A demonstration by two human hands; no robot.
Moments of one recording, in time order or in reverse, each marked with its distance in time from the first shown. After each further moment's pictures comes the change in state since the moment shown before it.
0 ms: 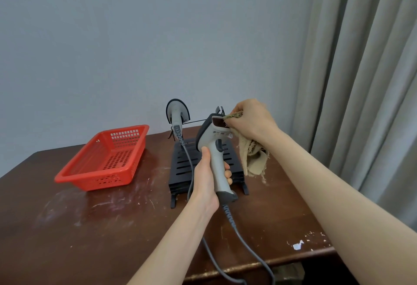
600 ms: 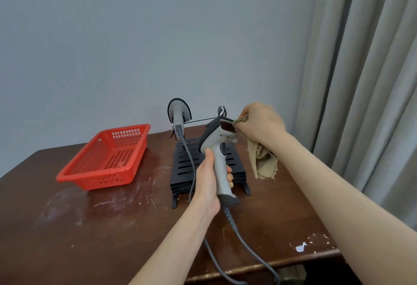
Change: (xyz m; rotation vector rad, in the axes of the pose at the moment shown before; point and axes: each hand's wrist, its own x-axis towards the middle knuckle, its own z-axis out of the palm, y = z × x) left_hand 0.002 -0.003 -0.004 0.028 0.016 0.005; right_hand 0.000 0.010 0.000 -0.177 0.023 0.062
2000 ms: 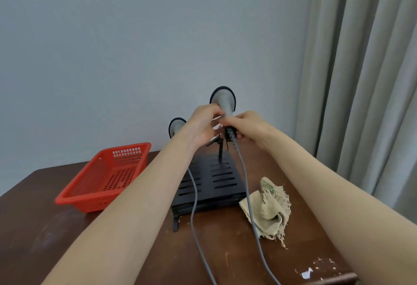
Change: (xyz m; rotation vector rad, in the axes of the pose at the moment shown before) left_hand 0.051 0.135 0.073 0.372 -0.199 0.181; right_hand 0.031 -0.018 -0.011 0.619 -0.294 0.057
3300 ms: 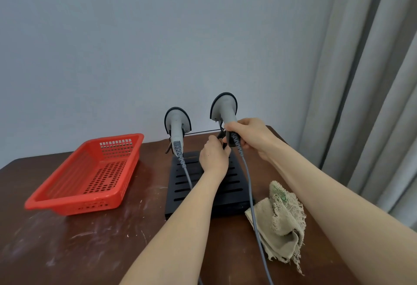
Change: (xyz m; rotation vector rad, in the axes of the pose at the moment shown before) left_hand 0.086 -0.142 -0.021 1.071 0.412 0.160; right_hand 0.048 0.044 0.024 0.160 0.018 0.073
